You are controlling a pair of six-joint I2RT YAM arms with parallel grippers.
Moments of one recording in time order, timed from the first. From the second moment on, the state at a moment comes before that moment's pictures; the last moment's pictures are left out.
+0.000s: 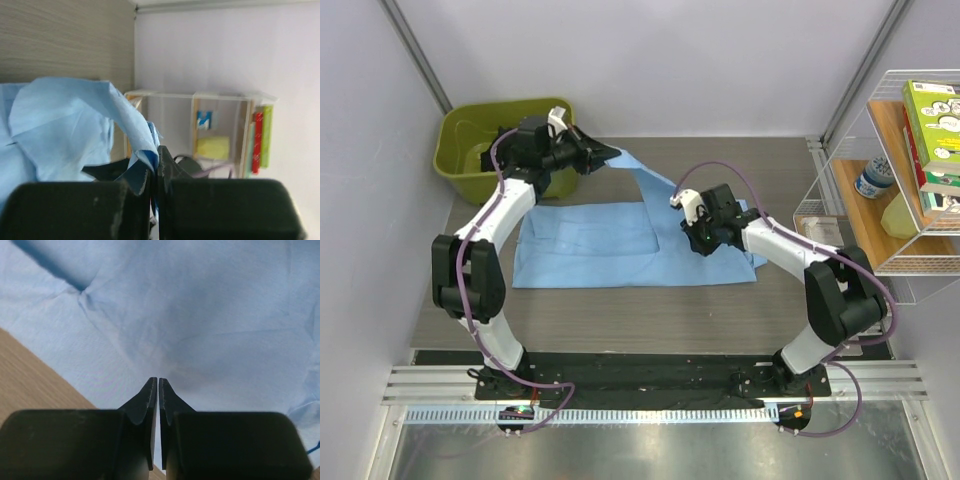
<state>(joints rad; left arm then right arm) -0.19 1.76 1.45 0.05 0.69 -1.22 0.45 1.58 1.03 -0.38 -0.21 -0.30</state>
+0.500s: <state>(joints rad) -0.05 1.70 1.44 -0.76 0.62 -0.38 0.34 1.63 1.03 -0.37 -0.20 -0.23</state>
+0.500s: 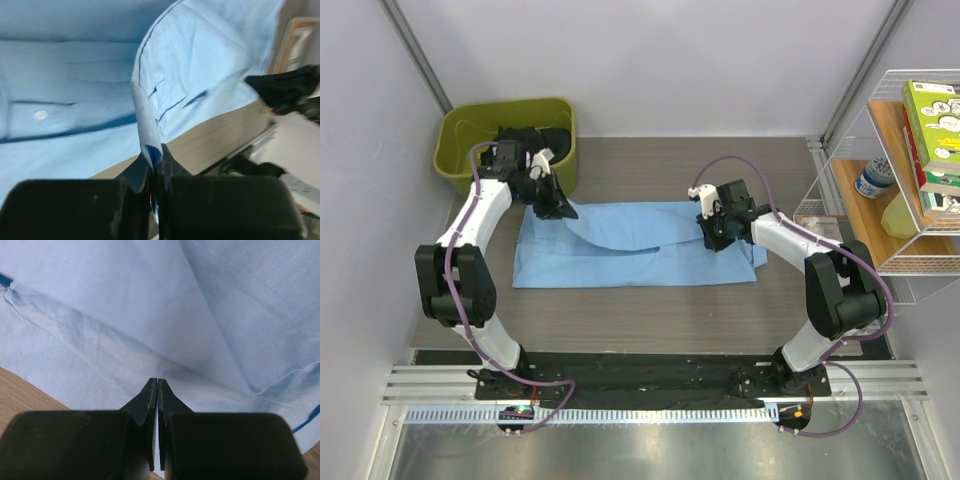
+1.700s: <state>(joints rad) -0.01 1.47 1.22 -0.74 0.42 0.38 0.25 1.88 1.24 -0.63 -0.14 -0.29</state>
